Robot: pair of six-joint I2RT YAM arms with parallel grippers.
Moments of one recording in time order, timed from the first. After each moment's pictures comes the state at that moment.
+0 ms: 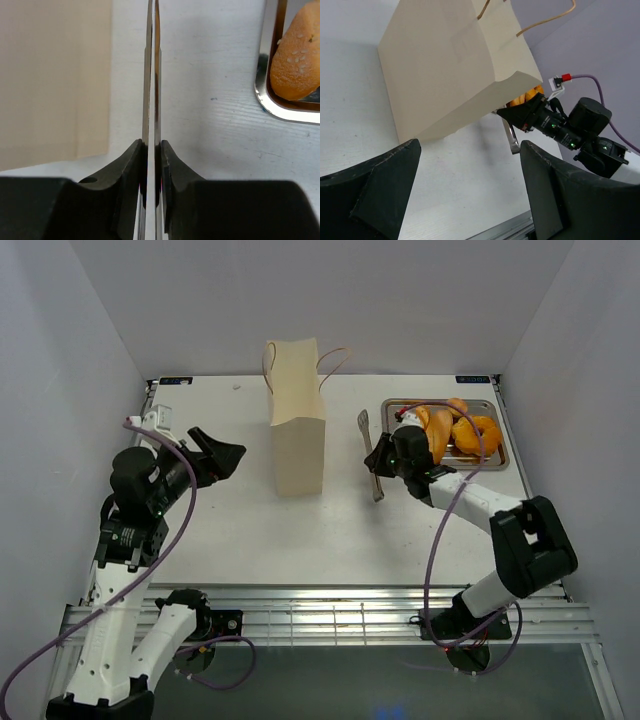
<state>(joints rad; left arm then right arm) -0.14 0.71 0.99 -0.47 0.29 -0.60 0.50 1.57 0.87 0.13 0.05 0.51</state>
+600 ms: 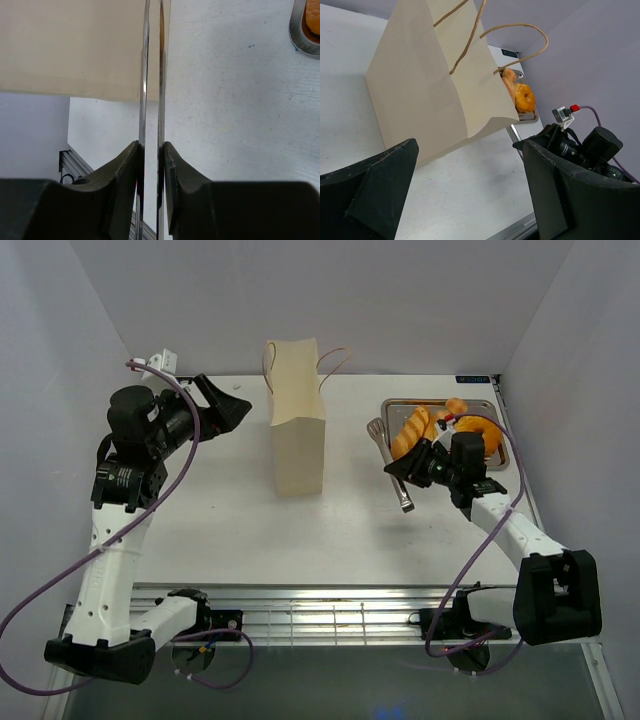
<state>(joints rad) -0.14 1.04 1.39 -0.53 0.34 -0.56 0.19 1.25 0.71 0.04 -0.56 0.68</state>
